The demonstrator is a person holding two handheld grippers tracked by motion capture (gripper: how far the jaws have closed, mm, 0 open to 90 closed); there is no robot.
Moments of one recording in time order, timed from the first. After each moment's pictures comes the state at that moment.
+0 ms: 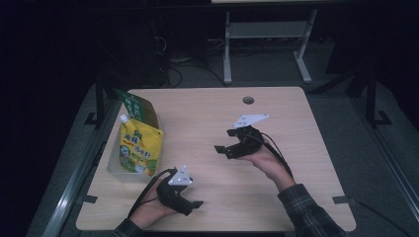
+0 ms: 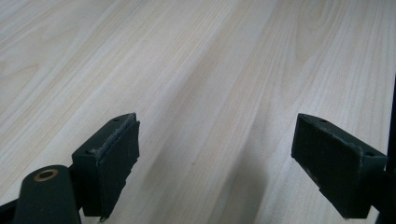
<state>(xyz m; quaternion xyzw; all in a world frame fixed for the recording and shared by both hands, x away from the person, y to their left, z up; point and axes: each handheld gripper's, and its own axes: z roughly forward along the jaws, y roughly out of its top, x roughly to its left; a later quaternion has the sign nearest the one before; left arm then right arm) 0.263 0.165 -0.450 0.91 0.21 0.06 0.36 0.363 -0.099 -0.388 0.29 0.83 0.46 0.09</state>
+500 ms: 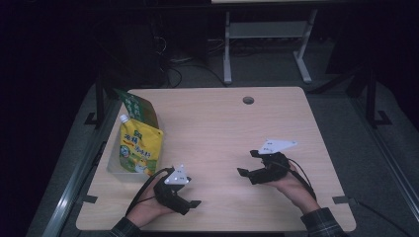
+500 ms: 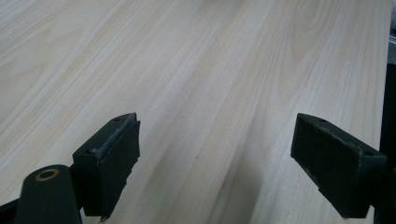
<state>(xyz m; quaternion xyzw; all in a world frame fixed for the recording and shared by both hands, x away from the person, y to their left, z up) 0.264 0.172 -0.448 0.91 0.20 0.05 0.36 0.299 -0.157 -0.415 0.31 0.83 0.45 0.10</state>
